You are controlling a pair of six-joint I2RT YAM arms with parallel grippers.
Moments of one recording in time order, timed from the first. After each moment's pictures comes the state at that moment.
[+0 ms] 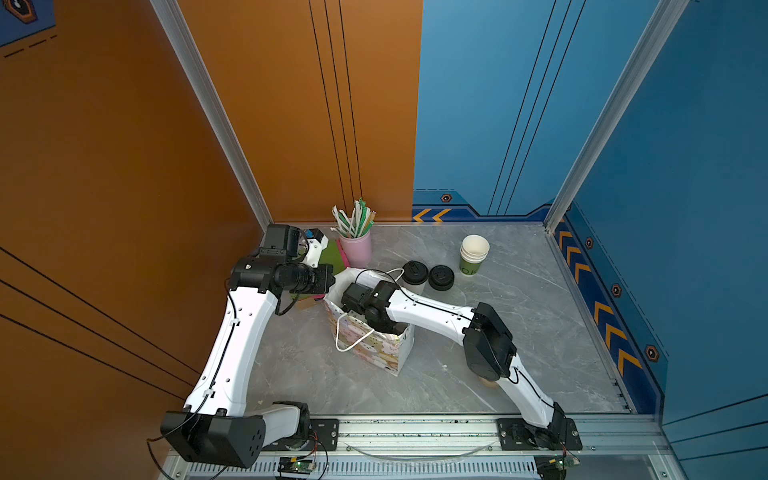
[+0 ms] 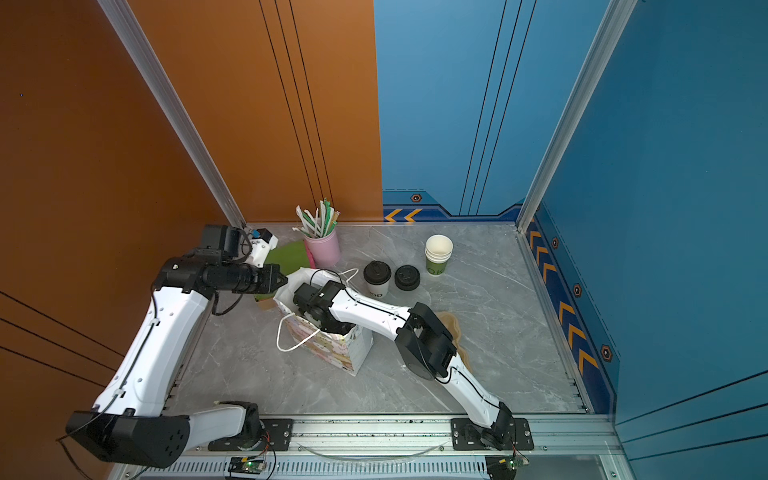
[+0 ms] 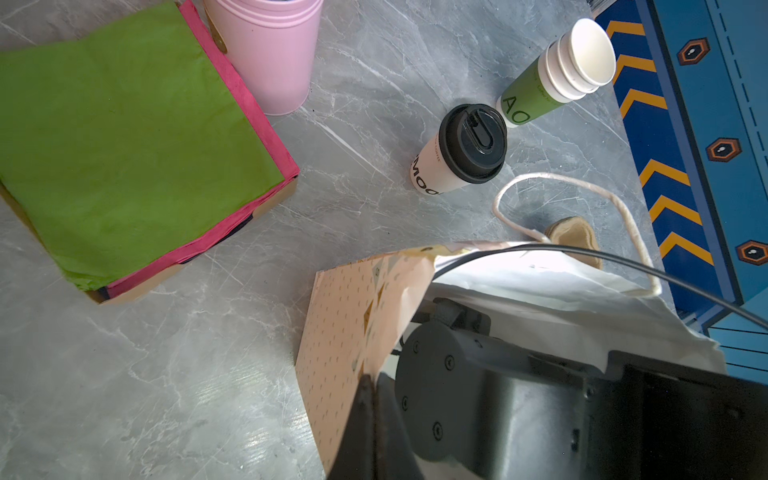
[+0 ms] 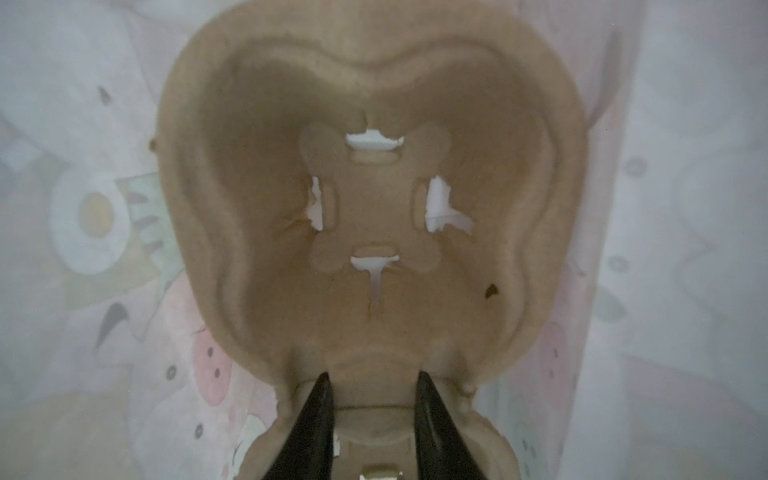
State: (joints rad) left arm -0.08 1.26 1.45 -1.15 0.36 -0.07; right arm 1.05 2.31 2.05 -1.17 -0.04 0.05
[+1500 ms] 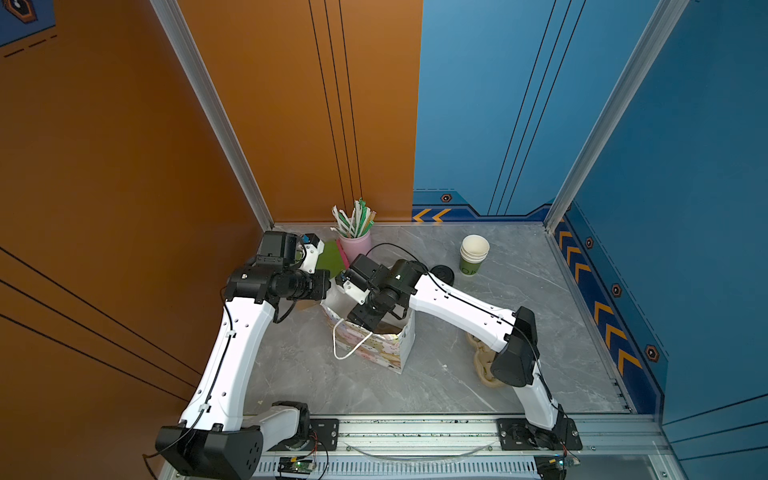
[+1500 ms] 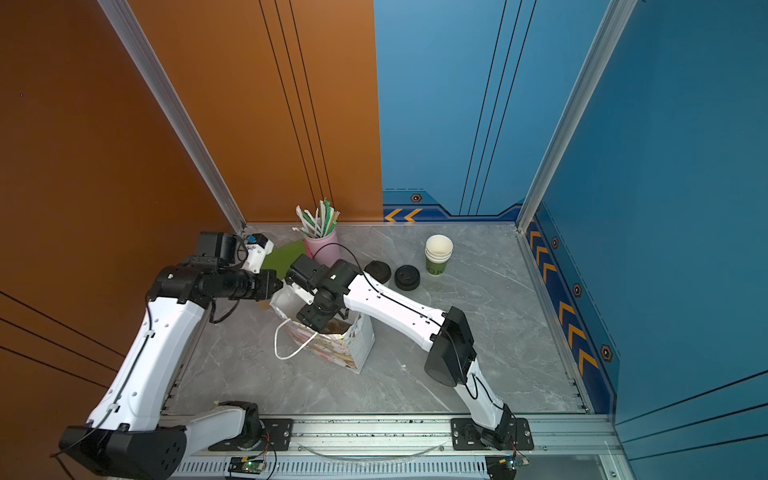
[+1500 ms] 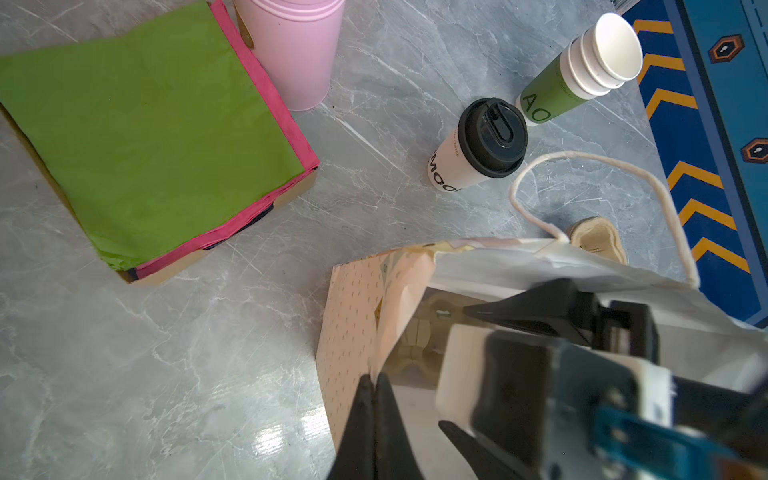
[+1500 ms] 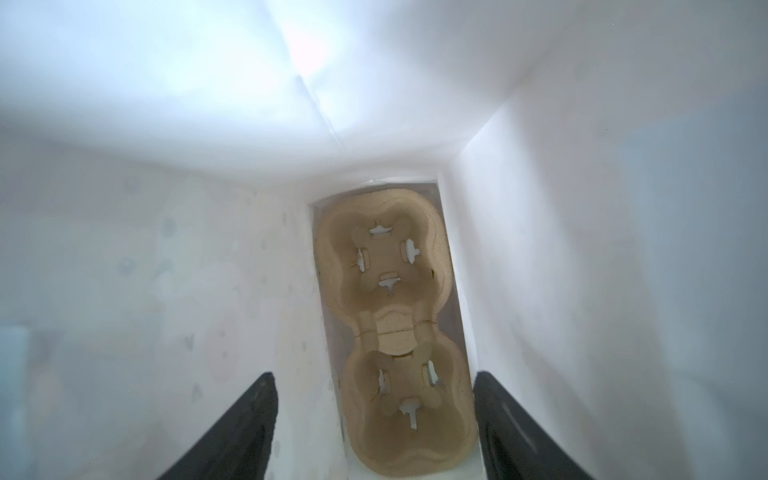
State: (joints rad) left arm -0.09 1.20 1.39 -1.14 0.31 -0.07; right arm 1.05 2.10 2.18 -1.17 -0.03 0.08
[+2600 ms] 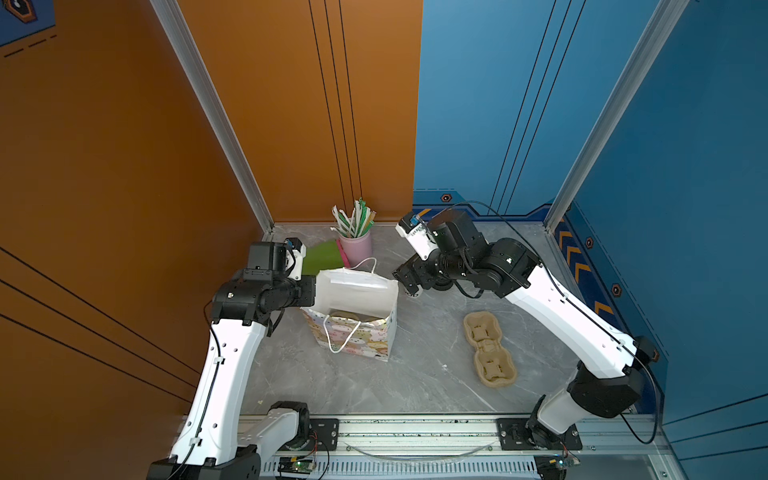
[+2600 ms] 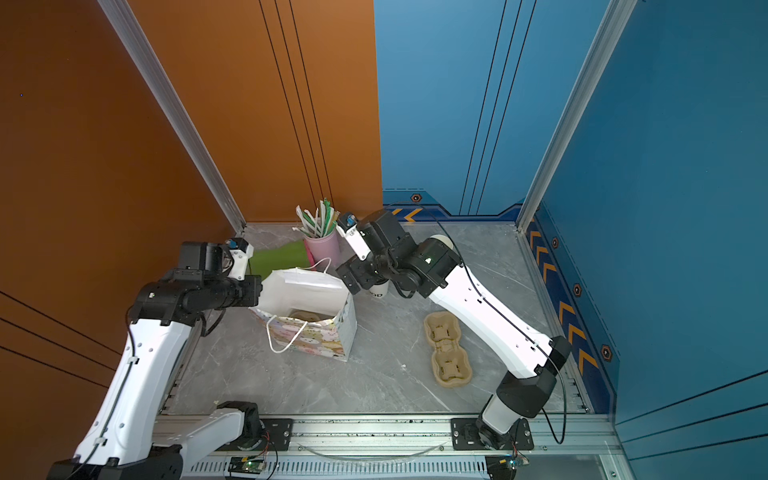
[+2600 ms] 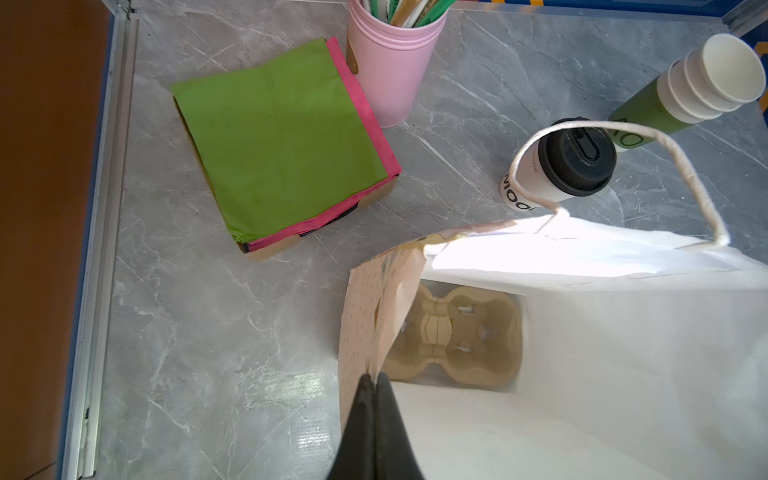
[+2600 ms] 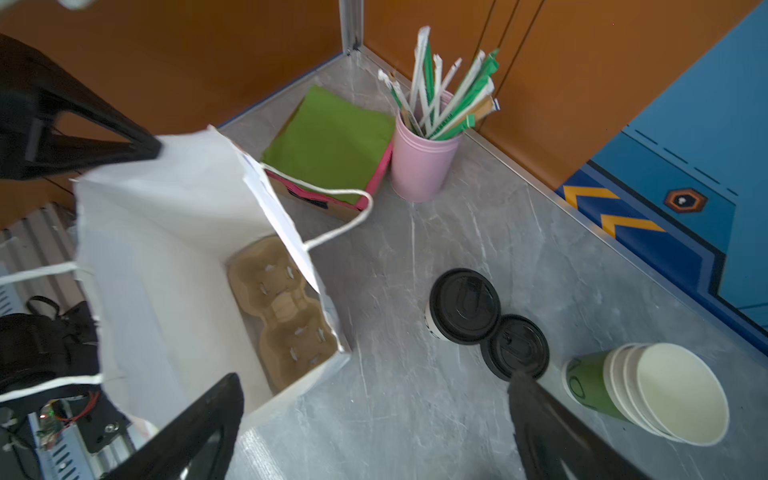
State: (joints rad) left arm -0.05 1.07 1.36 -1.15 0.09 -0.08; right arm 0.83 1.62 1.92 -1.01 0.07 0.00
